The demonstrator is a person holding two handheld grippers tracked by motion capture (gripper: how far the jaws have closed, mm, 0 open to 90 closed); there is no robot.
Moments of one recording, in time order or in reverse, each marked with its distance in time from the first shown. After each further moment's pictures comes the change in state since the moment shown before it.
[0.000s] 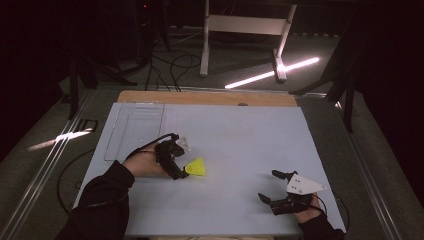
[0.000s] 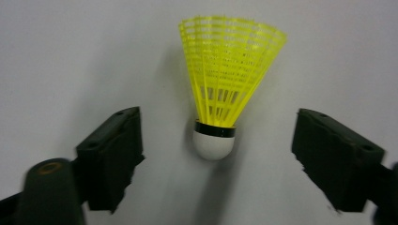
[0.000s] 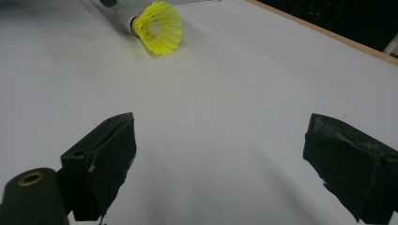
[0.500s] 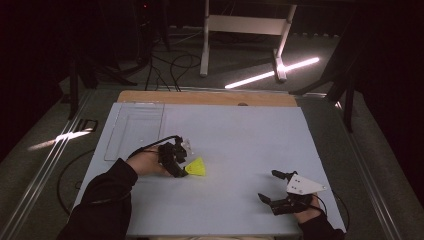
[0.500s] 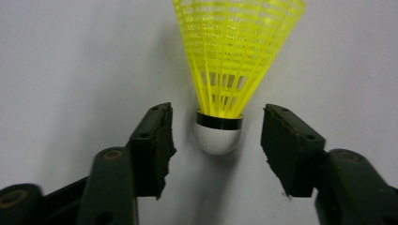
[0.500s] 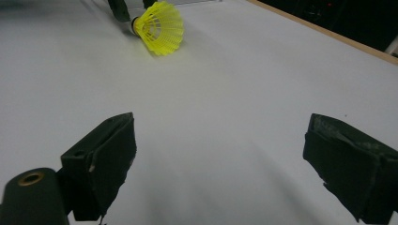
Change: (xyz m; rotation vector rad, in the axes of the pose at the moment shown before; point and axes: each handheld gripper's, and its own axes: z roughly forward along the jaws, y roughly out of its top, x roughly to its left) left arm 0.003 0.003 0.013 0.083 -0.015 0.033; right arm 0.000 0.000 0.000 0.000 0.002 -0.001
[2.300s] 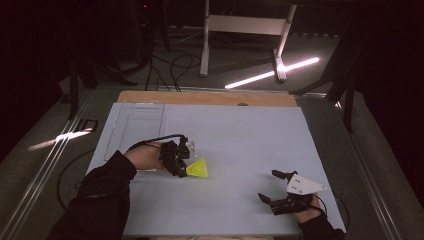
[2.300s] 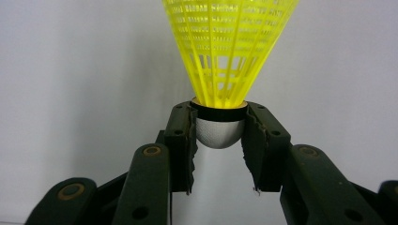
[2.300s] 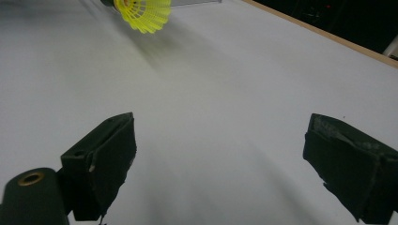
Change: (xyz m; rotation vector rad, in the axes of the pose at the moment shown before) left arm -0.011 0.019 -0.025 0.094 -0.079 0.134; right arm 0.000 0.000 0.000 -0.004 -0.004 -0.006
